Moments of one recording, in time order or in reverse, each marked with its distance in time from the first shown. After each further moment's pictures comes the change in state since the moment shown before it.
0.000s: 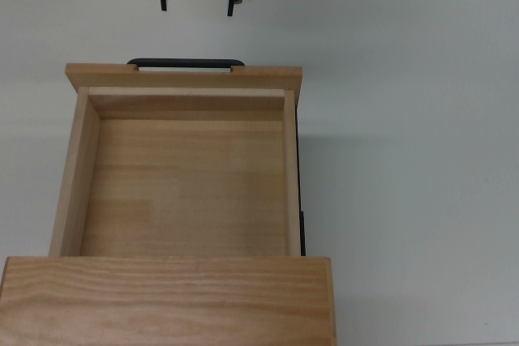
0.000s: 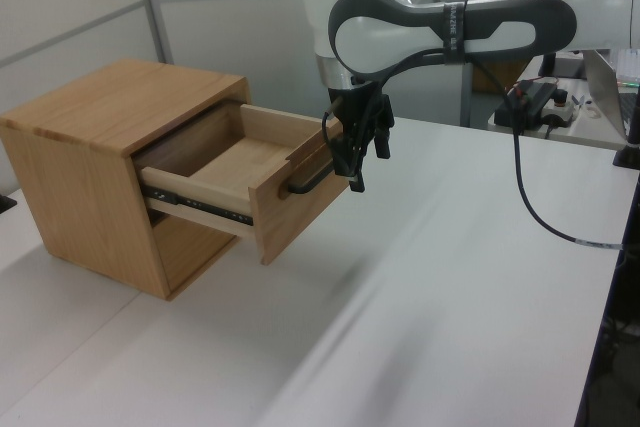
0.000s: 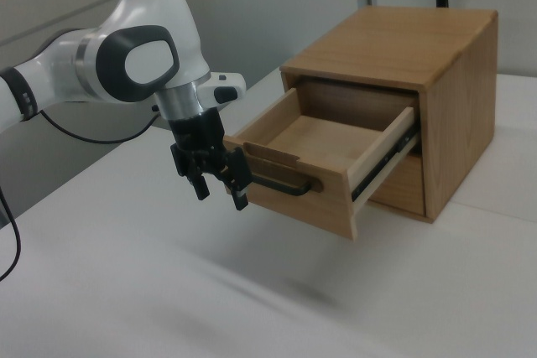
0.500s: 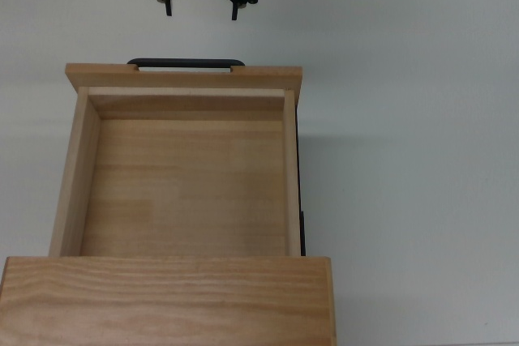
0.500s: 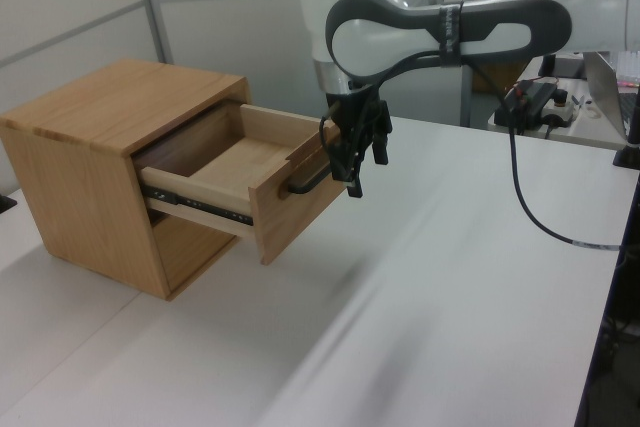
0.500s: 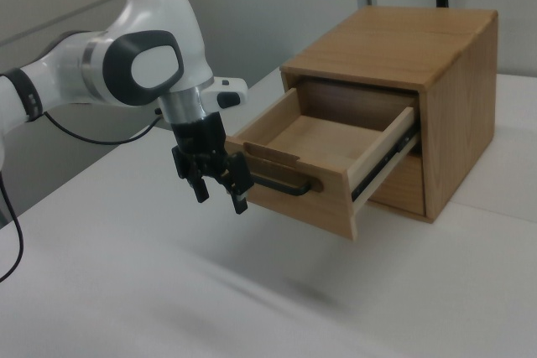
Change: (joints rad) arm 0.002 0.022 0.000 0.001 0.020 0.001 0.001
